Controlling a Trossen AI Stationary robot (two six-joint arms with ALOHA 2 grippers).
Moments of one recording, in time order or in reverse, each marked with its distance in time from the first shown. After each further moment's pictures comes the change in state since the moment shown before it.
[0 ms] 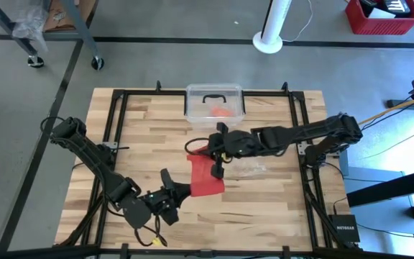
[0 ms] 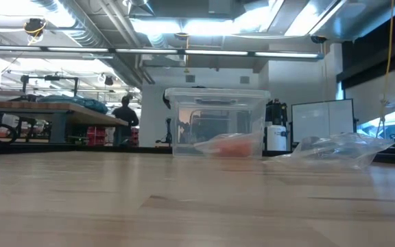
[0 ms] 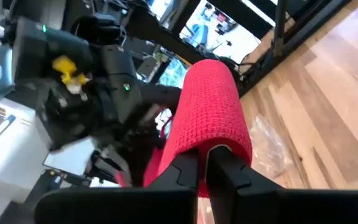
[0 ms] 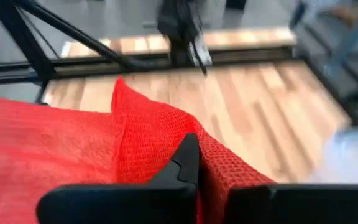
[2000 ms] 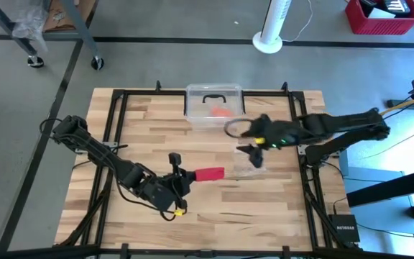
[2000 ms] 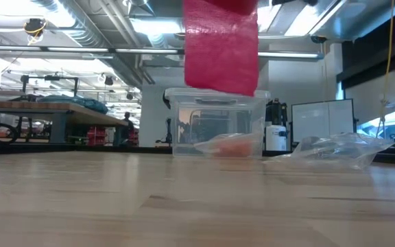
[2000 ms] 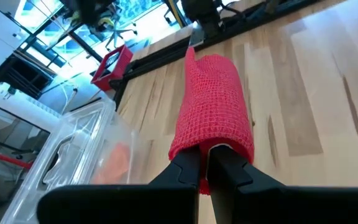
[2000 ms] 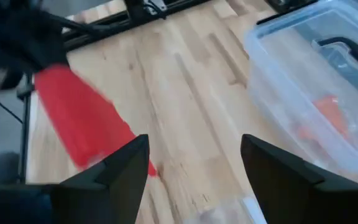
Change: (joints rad) left arm 0.185 -0.009 0.002 -0.391 0.224 -0.697; right arm 0.020 -0.379 -0.118 -0.449 0.037 0.298
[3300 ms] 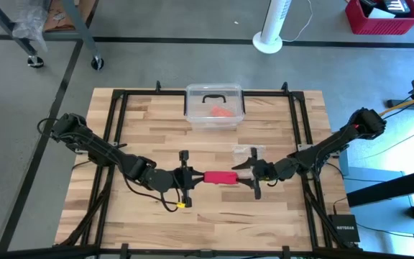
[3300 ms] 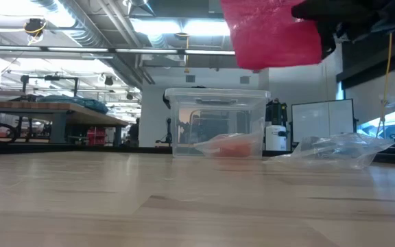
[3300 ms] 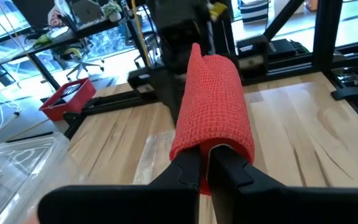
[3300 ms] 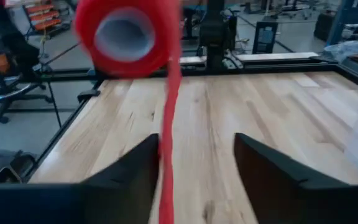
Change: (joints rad) left arm 0.100 -0.038 -0.163 0.462 0.255 0.059; right arm 0.276 0.013 -0.879 1.393 0.143 -0.312
